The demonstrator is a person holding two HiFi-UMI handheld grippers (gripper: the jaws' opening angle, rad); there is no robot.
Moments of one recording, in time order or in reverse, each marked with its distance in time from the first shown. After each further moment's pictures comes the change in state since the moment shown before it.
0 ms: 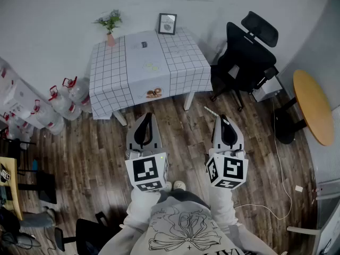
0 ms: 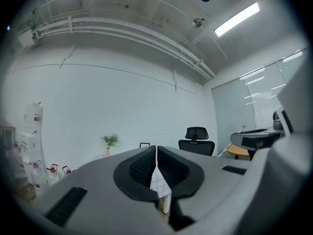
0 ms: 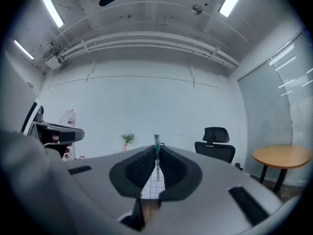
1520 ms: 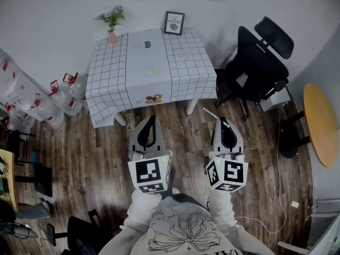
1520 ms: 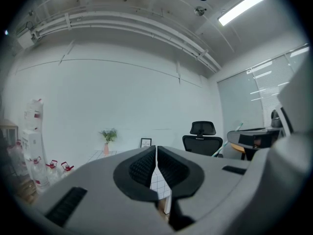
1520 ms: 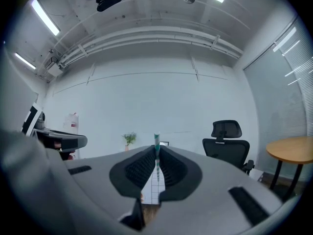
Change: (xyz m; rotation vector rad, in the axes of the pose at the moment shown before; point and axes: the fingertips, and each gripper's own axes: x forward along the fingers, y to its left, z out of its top) left arm 0.104 -0.024 -0.025 -0.004 0.048 0.054; right arm 0.106 -0.045 -0.023 0.043 0.006 0.094
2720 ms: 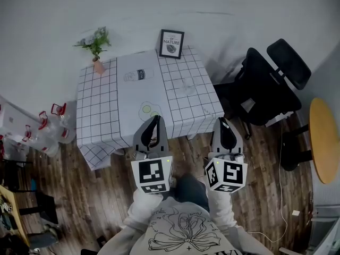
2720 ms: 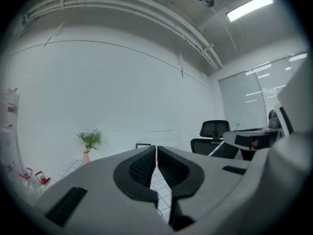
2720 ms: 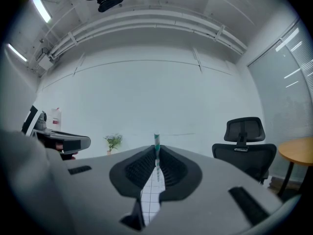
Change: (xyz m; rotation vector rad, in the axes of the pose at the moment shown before) left arm 0.305 0.071 0.033 0.005 0.007 -0.097; right arm 0.301 -0.026 0.017 -0.004 0.001 -0.056
